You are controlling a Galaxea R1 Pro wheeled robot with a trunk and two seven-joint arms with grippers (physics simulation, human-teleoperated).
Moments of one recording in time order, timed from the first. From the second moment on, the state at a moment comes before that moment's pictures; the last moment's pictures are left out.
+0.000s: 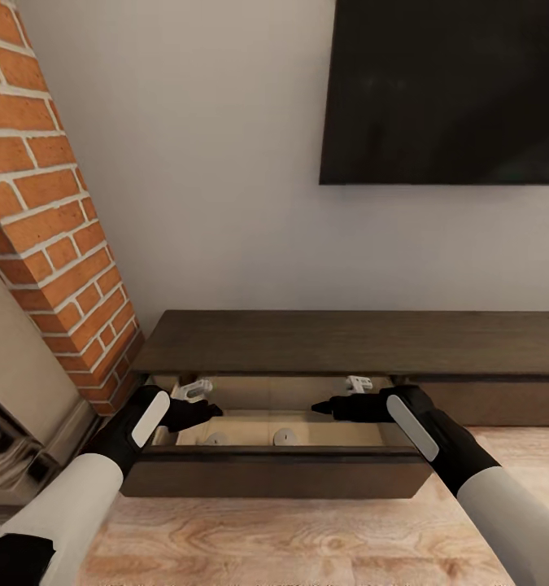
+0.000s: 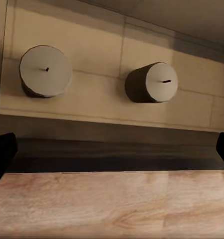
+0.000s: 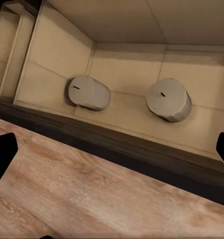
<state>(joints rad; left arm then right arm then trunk) -0.81 0.08 -0.15 -0.69 0.58 0.87 0.04 -0.75 -0.23 0.44 -0.96 -0.71 0.83 0.24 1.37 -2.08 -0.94</state>
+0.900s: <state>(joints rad) -0.81 0.07 -0.16 -0.68 0.57 0.87 -0.03 -0.75 -0.24 0.44 -0.96 -0.71 1.00 0.25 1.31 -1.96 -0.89</state>
